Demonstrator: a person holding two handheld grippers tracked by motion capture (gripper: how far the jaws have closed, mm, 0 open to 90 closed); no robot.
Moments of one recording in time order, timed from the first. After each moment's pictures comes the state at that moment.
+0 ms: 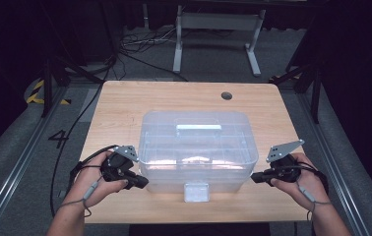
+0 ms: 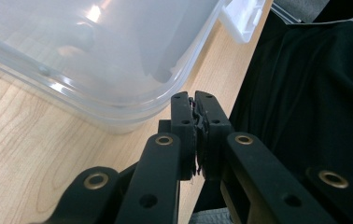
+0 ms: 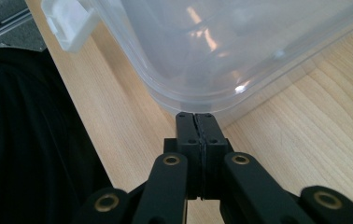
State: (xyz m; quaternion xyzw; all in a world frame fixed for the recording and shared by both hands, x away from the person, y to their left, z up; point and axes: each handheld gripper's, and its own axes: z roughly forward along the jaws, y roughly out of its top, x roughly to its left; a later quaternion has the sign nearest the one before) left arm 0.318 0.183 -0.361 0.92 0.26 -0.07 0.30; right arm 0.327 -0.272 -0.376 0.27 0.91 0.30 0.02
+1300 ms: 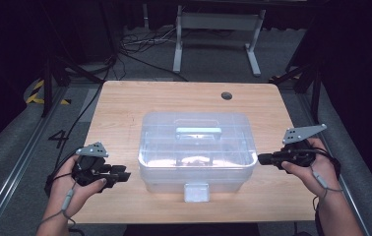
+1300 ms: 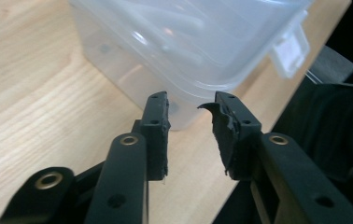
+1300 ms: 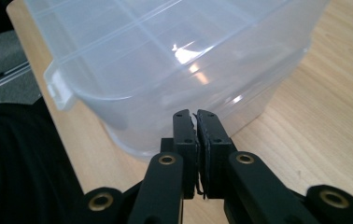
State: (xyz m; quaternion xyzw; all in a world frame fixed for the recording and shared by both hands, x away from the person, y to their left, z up) left arm 0.298 0.239 -0.355 0.85 0.38 0.03 0.37; right arm 0.348 -0.298 -0.342 0.29 0.88 0.38 0.06
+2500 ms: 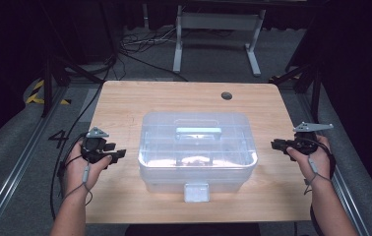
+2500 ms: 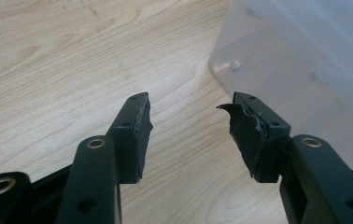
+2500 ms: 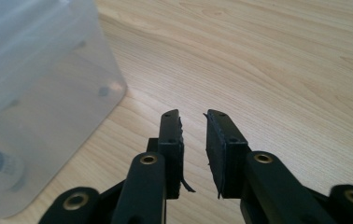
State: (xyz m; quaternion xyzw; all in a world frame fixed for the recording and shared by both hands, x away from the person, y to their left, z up) left arm 0.369 0.255 -0.409 0.80 0.47 0.13 0.33; right arm 0.406 -0.361 -0.413 0.44 0.80 0.38 0.14
